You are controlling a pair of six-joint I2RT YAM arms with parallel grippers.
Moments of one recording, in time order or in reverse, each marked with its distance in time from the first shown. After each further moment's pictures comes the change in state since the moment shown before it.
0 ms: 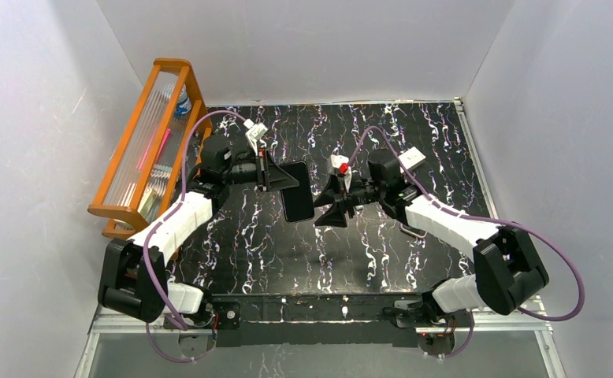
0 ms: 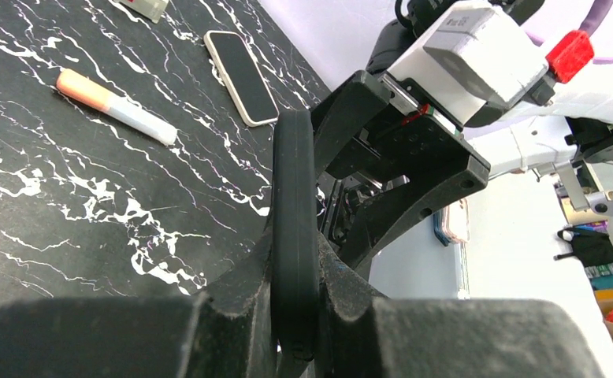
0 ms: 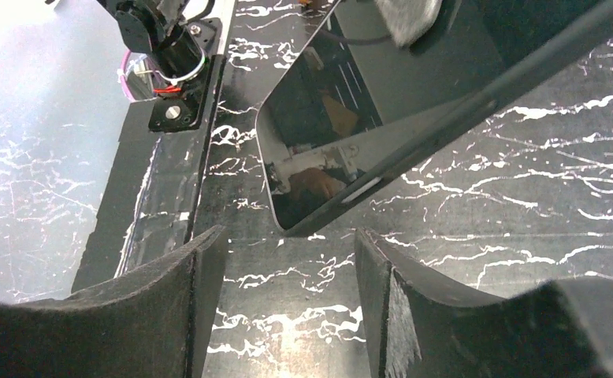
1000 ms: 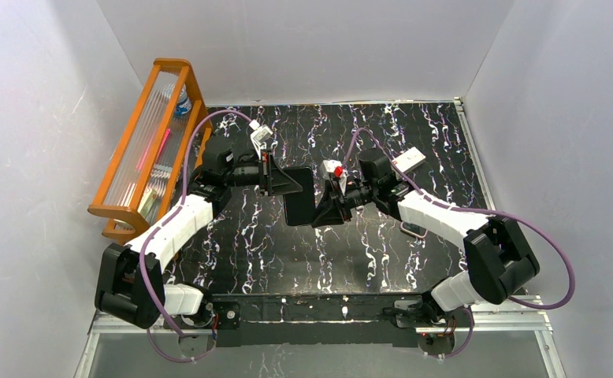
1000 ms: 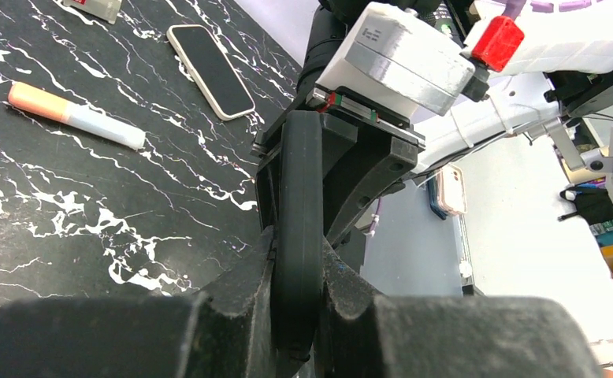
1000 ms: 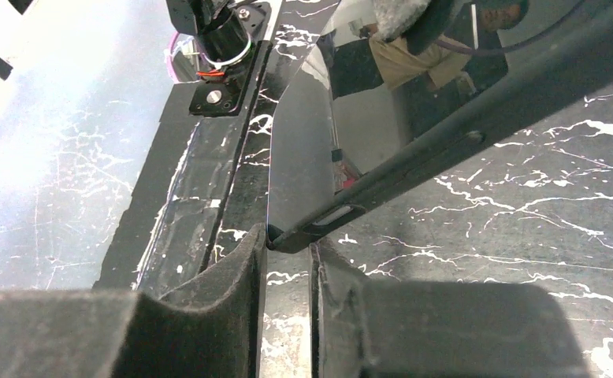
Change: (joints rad) left arm -0.034 -0.033 0.001 0.003 0.044 0.033; right arm 0.026 0.079 0.055 -0.071 -0.113 -0.071
